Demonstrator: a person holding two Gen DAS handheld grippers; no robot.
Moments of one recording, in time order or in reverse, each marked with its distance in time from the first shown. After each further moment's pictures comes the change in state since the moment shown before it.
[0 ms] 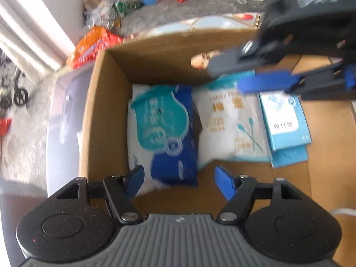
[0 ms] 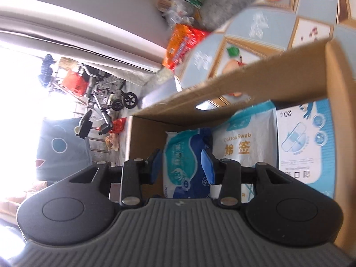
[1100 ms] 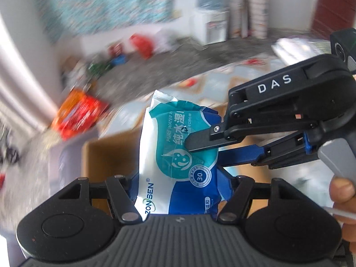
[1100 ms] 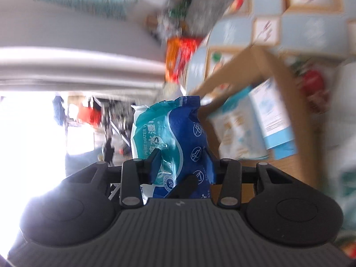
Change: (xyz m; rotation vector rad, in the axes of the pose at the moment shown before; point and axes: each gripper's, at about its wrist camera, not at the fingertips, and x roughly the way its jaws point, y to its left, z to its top) left arm -0.087 -0.050 0.019 0.150 -0.286 -0.071; right arm -0.048 0.010 -0.026 0.249 0.001 0.053
